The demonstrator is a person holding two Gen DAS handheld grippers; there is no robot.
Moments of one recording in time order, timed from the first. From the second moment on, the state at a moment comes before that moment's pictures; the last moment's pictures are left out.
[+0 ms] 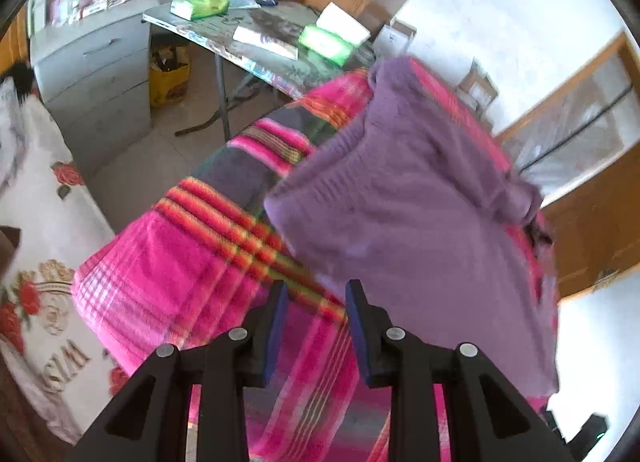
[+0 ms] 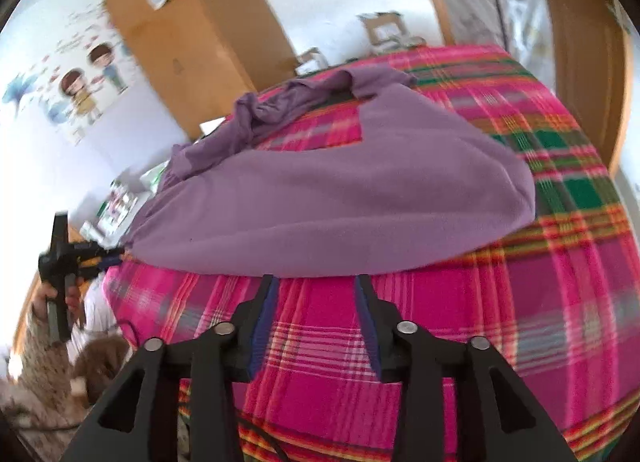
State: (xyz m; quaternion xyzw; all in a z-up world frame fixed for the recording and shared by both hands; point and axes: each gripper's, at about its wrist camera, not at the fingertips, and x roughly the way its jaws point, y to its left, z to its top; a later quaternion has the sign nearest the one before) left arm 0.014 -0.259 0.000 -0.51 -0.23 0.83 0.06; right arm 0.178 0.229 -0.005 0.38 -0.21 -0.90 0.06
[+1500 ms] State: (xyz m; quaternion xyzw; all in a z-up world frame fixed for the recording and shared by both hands) left arm -0.010 -0.263 -0.010 -0.49 -0.32 0.81 0.07; right arm 0.150 0.281 -0.034 0.32 -0.39 -0.86 -0.04
